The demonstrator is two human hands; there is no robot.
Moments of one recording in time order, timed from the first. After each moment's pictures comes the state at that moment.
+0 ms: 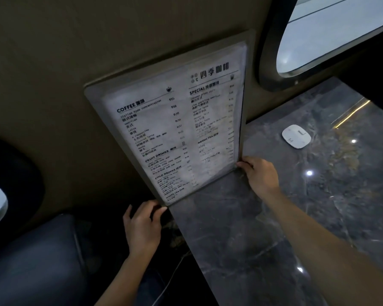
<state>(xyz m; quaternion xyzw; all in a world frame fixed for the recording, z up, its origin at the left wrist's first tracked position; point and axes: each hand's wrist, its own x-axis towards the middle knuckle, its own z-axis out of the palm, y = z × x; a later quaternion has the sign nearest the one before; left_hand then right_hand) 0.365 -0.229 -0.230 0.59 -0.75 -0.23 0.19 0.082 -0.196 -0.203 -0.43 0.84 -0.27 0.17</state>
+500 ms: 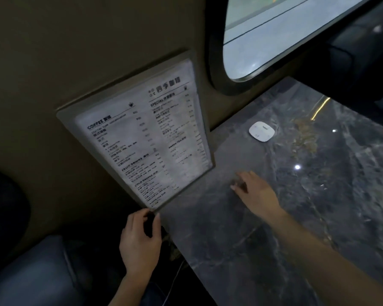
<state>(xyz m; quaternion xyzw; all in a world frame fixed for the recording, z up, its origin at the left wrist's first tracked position) 0.353 -0.195 -0.194 0.56 -0.76 -0.24 0.23 0.084 -0.113 -0.200 -0.45 0.85 -0.20 0.17</state>
